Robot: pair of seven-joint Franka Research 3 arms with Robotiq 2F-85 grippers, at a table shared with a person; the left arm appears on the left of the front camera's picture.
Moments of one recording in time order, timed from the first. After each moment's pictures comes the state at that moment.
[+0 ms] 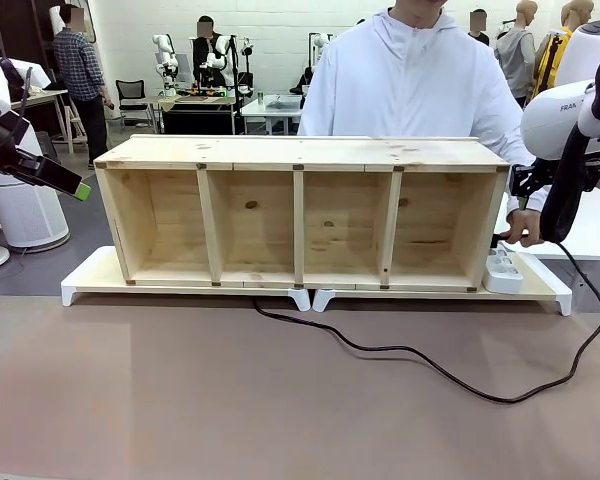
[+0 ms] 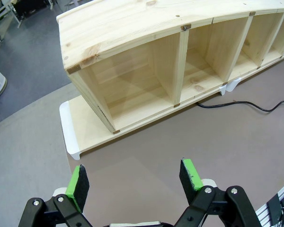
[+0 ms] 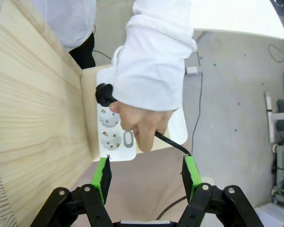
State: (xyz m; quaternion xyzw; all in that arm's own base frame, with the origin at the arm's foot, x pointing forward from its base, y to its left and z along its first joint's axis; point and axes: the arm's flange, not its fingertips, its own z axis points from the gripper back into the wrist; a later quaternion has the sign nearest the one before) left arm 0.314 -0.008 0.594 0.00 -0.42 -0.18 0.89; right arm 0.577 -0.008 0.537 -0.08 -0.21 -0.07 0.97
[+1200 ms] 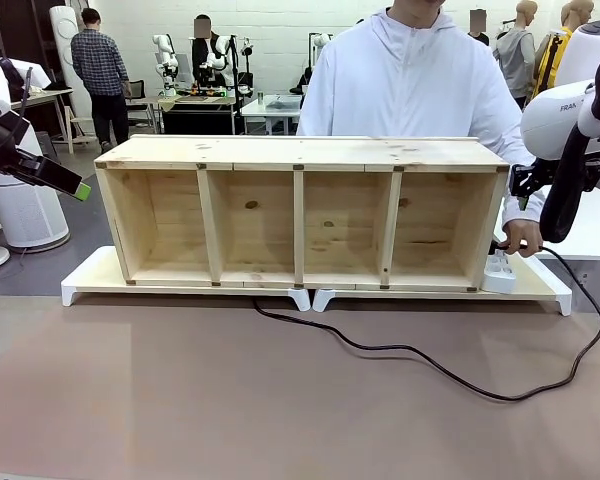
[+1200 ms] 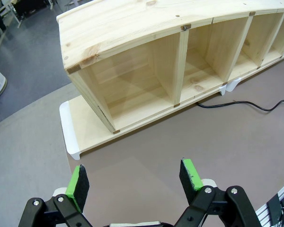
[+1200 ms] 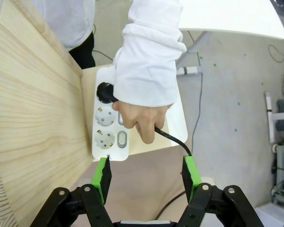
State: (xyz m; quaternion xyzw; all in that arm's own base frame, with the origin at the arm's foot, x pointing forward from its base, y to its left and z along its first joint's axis) left arm 0.314 -0.008 0.594 0.00 -0.42 -0.18 0.89; right arm 0.577 -0.008 0.537 -0.08 -0.21 -0.07 0.97
